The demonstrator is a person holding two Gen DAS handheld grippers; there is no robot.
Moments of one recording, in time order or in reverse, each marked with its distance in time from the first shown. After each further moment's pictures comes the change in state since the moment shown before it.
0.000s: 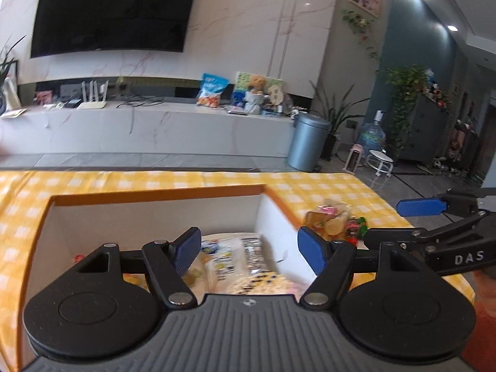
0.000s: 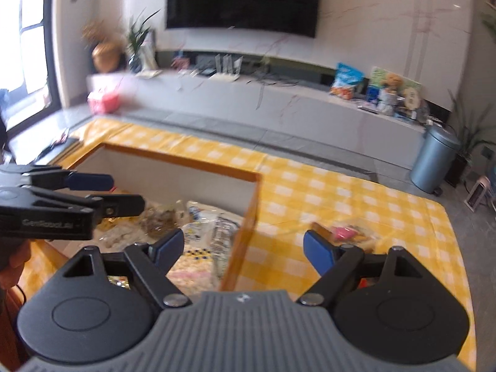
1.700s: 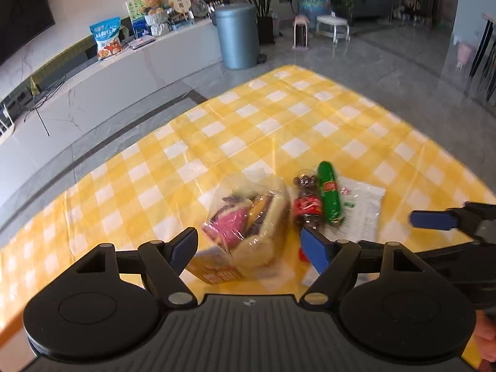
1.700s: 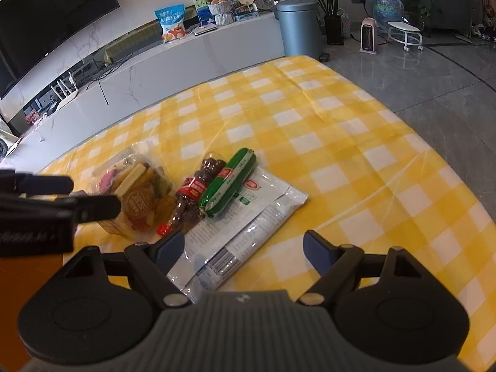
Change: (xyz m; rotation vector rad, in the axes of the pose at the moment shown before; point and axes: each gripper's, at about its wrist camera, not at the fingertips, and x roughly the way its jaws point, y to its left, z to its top) left arm 0.240 -0.157 0.031 0.443 0.441 -0.038; right arm 0.093 -0.204 -0.099 0.618 0.181 -0.271
